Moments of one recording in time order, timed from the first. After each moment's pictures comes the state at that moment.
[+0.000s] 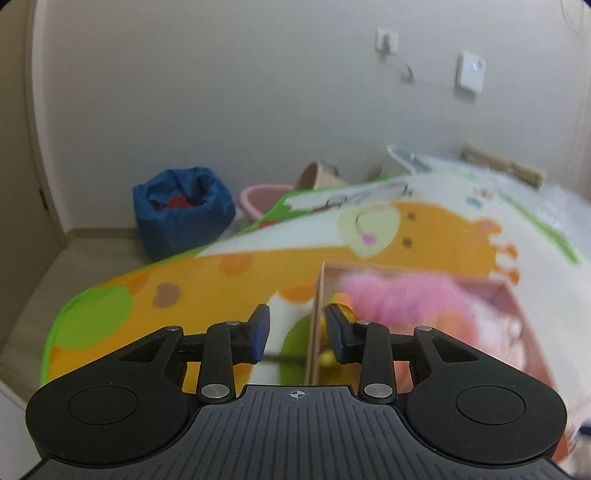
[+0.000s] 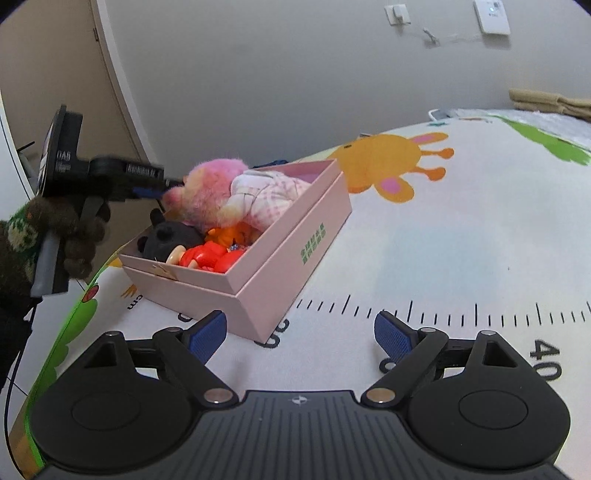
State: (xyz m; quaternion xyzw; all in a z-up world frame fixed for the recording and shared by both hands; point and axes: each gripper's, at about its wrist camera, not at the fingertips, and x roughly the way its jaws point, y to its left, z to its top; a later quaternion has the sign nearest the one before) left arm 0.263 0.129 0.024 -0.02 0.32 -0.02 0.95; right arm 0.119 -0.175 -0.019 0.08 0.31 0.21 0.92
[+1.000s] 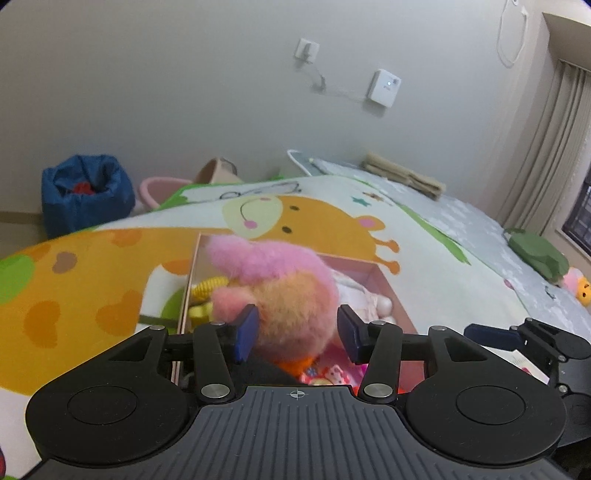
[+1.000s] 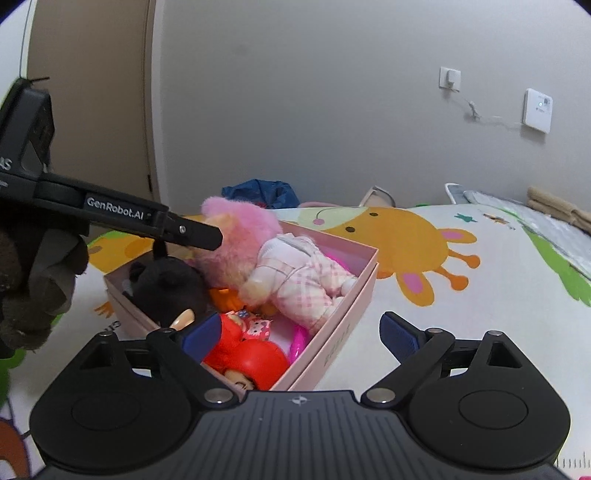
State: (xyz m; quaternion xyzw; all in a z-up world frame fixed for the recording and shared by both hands) left arm 0.226 0.112 0.022 -0.10 0.29 -0.18 0.93; right arm 0.159 -0.101 0.022 -0.08 0.26 0.19 0.94
